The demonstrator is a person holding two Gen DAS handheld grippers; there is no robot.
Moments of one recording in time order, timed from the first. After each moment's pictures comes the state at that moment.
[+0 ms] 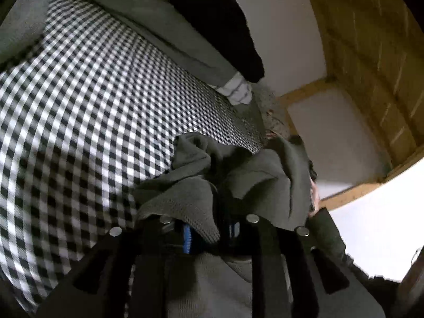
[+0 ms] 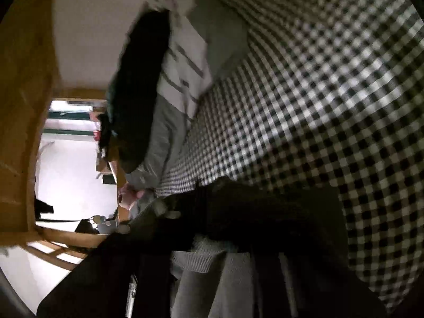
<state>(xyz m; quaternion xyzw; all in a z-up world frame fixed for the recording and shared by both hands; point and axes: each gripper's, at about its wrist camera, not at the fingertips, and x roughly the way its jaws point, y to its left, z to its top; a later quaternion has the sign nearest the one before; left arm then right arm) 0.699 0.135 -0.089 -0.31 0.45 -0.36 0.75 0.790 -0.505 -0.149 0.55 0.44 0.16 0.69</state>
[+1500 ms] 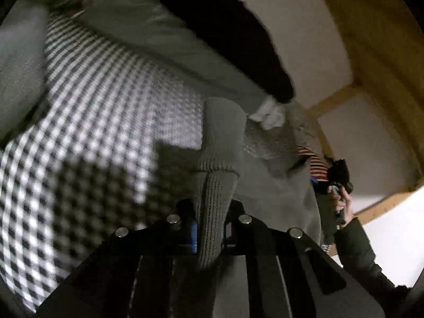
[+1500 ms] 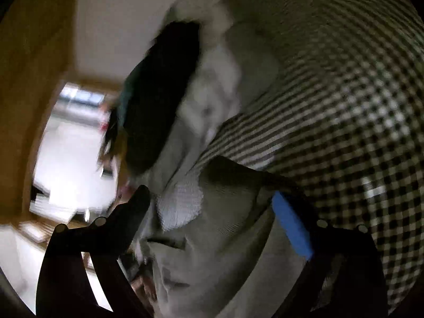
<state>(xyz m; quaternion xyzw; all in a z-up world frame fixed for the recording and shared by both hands) 0.775 0.133 -0.096 -0.28 0.45 -0.26 0.80 0.826 -0.526 -0.128 0.47 0.43 0.14 0.75</state>
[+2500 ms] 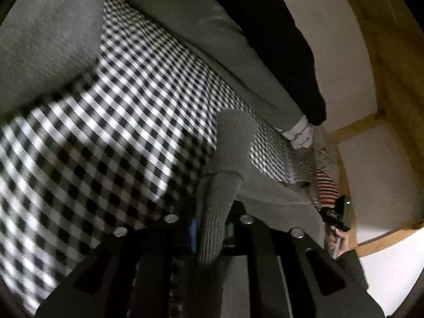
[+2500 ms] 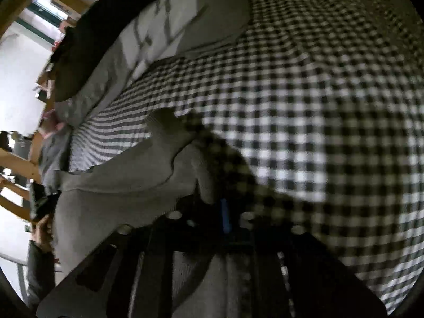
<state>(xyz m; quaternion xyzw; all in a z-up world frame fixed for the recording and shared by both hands) 0.769 0.168 -0.126 -0.33 0.46 -0.20 0.80 0.793 -0.528 -0.153 0.24 0.53 0.16 0.80</state>
